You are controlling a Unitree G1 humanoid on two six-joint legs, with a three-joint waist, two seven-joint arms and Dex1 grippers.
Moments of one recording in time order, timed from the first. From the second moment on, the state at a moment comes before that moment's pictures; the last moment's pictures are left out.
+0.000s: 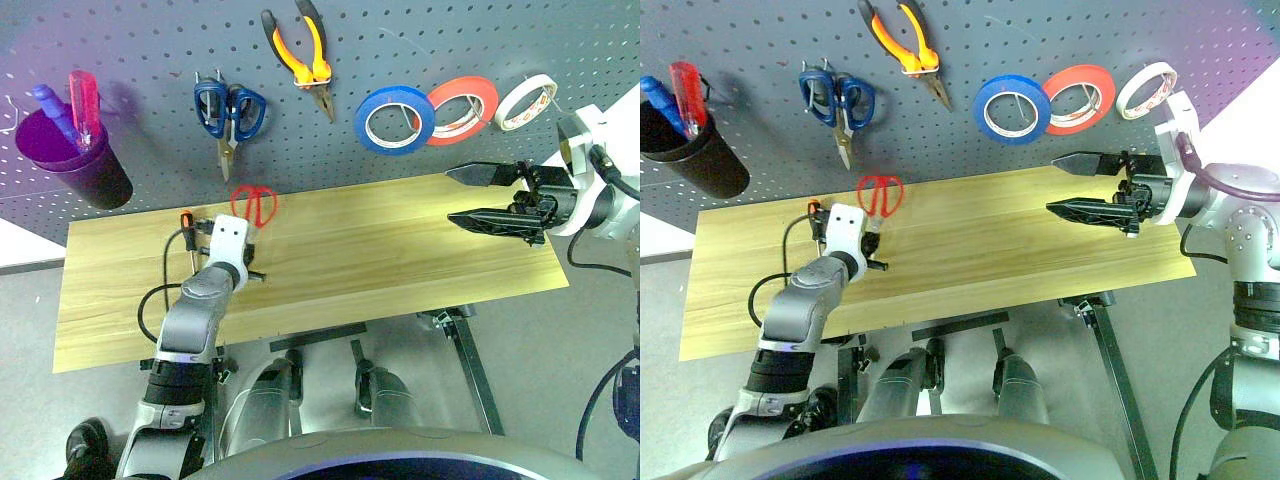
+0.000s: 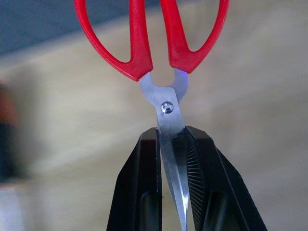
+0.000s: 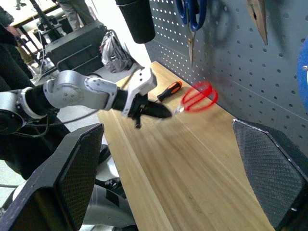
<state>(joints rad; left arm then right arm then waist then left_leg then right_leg) -0.34 0.21 0.00 -0.13 -0.08 0.80 -0.20 -0.64 -0.91 -0.16 0.08 0.72 0.63 1.39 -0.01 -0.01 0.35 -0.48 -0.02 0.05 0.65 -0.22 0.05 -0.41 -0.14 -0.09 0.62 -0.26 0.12</state>
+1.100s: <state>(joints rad) -0.16 0.43 -0.03 -0.49 -0.07 0.27 -0.44 -0.70 -0.88 -0.13 0.20 0.65 0.57 1.46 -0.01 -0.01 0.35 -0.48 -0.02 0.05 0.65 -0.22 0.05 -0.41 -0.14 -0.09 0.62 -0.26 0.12</state>
